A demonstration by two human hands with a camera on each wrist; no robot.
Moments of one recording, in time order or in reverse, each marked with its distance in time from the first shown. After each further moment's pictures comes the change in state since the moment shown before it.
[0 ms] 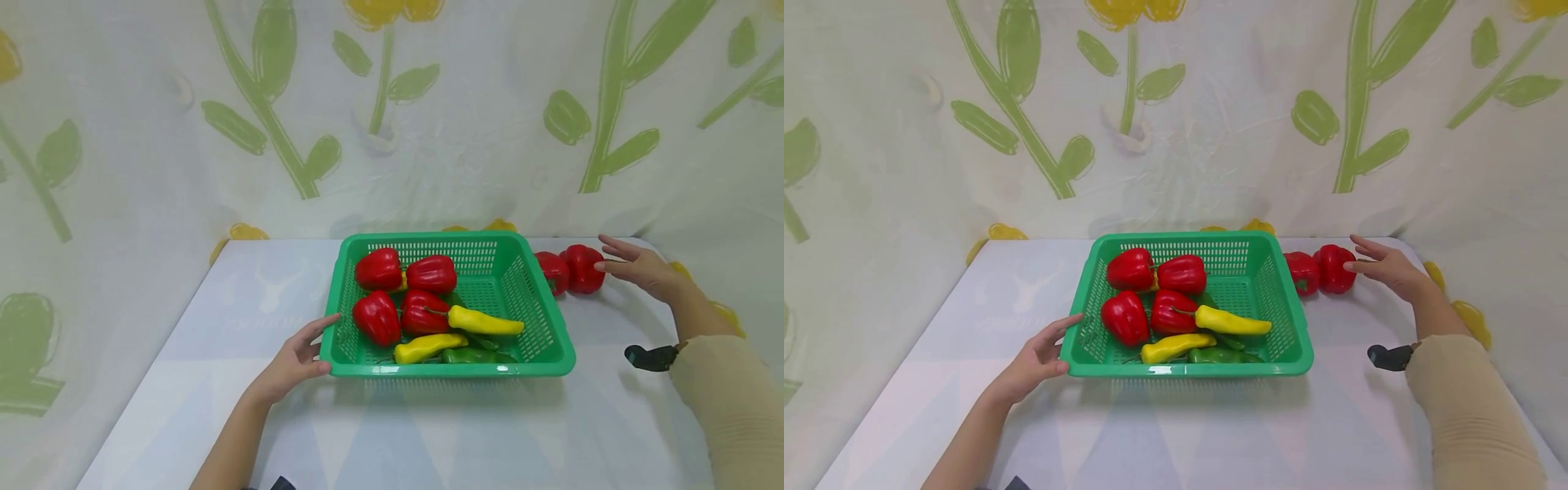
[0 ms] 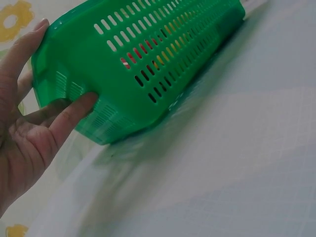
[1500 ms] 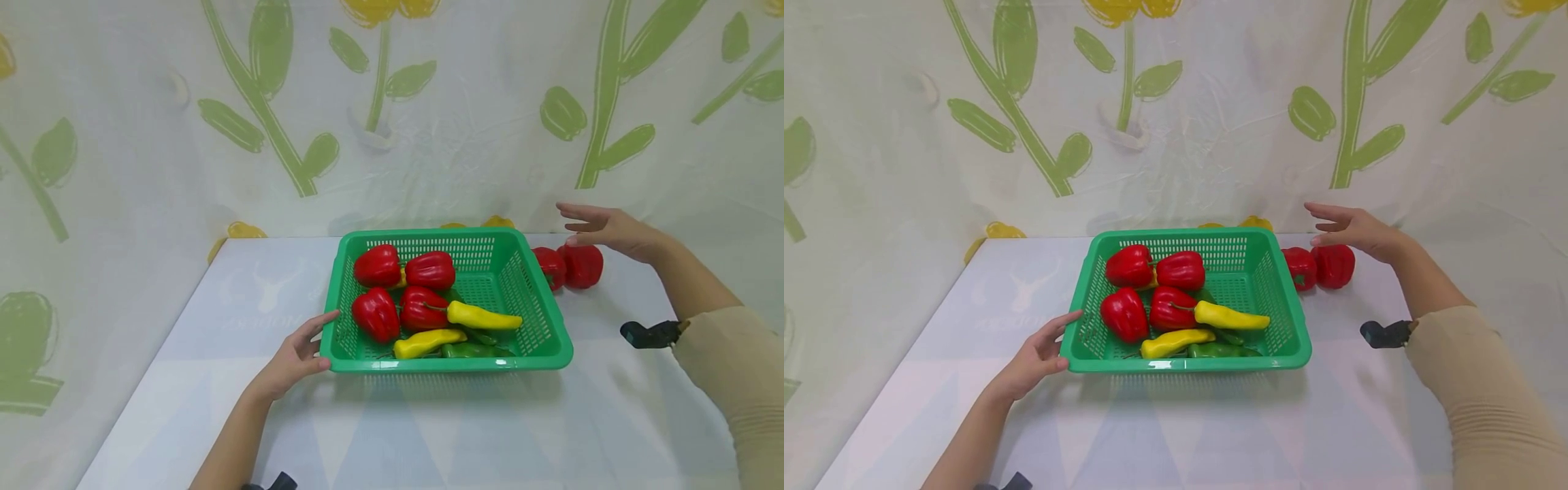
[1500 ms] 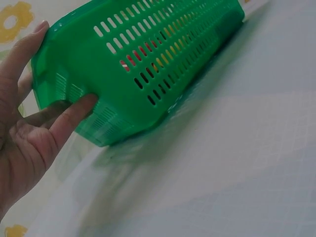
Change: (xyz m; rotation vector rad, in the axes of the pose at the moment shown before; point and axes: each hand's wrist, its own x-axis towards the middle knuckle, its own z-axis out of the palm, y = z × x) left_hand -0.001 0.001 0.000 -0.021 -0.004 0.017; right_hand -0.007 -0.095 0.001 -0.092 -0.096 -0.246
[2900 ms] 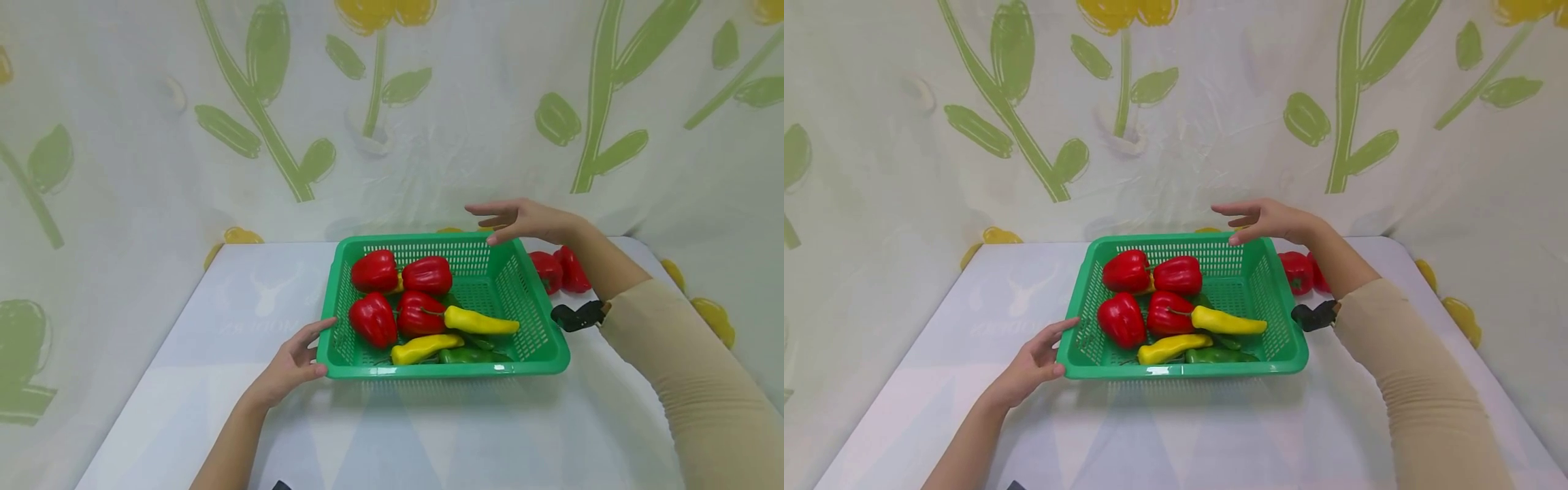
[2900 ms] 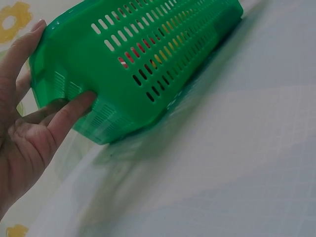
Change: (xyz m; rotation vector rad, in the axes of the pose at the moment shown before) left_hand -0.002 0.001 0.003 -0.005 -0.001 0.004; right_hand 0.065 -0.084 0.047 0.033 -0.225 -0.171
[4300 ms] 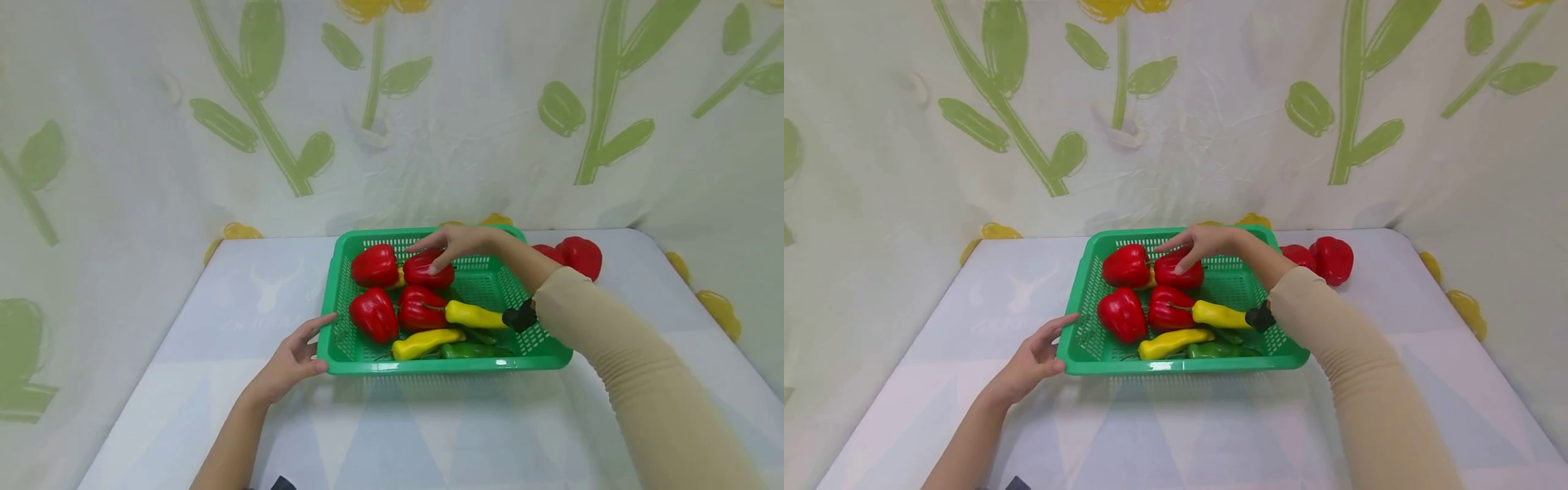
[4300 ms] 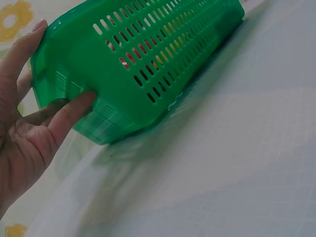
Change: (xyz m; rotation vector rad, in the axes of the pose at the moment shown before) left_hand 0.000 0.000 -0.003 -0.023 0.007 -0.006; right_hand 0.083 -0.013 0.066 -0.023 -0.347 -0.021
